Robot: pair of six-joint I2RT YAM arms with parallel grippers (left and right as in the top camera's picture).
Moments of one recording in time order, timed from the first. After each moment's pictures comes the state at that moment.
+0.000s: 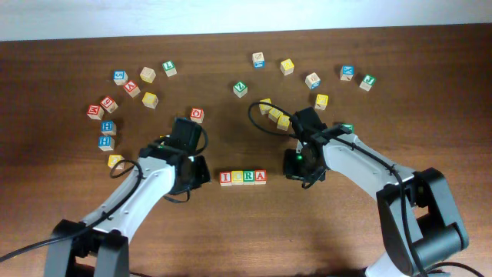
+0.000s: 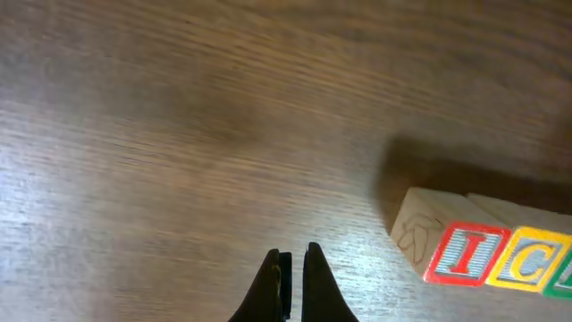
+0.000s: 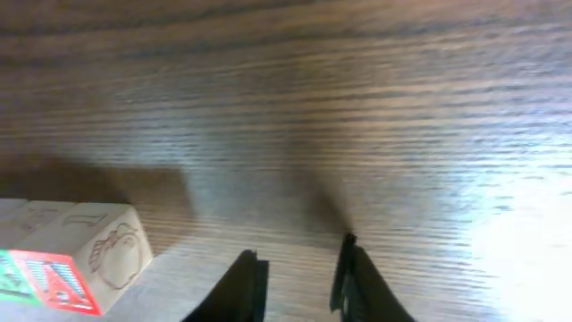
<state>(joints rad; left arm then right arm) -0.31 1.58 0.93 -0.75 0.03 -0.58 0.37 1.77 1.03 -0.70 -0.23 0.53</state>
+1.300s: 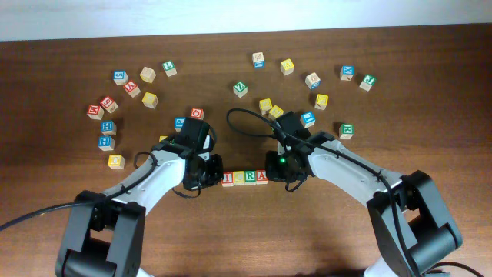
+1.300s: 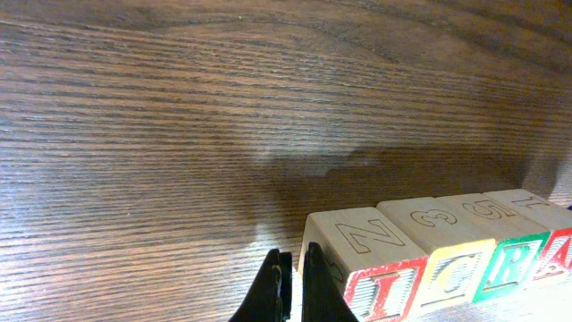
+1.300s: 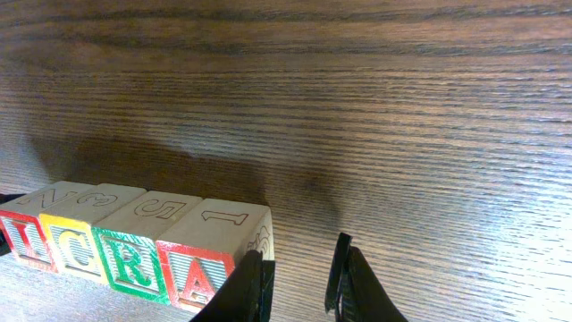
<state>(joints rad) -0.34 1.72 0.93 -0.58 0.27 -0.49 0.49 1.77 1.03 -0.57 -0.25 0.58</state>
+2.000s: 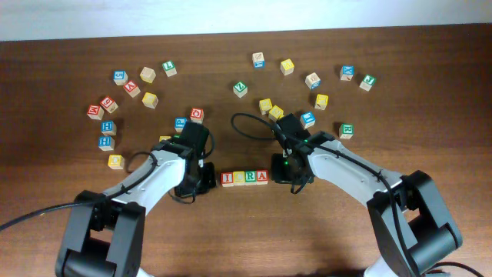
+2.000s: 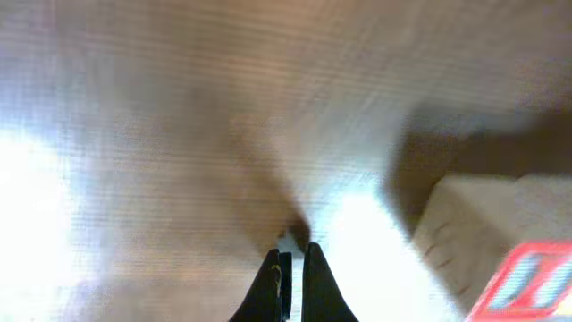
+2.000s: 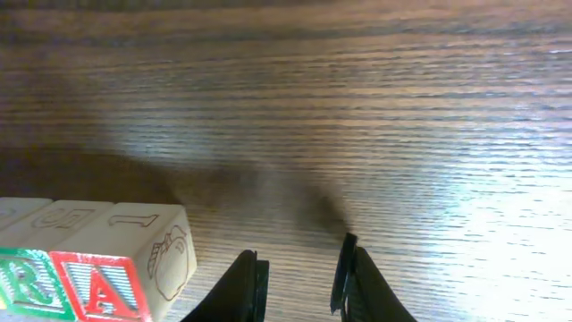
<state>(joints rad) -0.34 1.72 0.93 -0.72 0.13 -0.49 0.49 1.77 1.03 -0.65 -0.12 0.58</state>
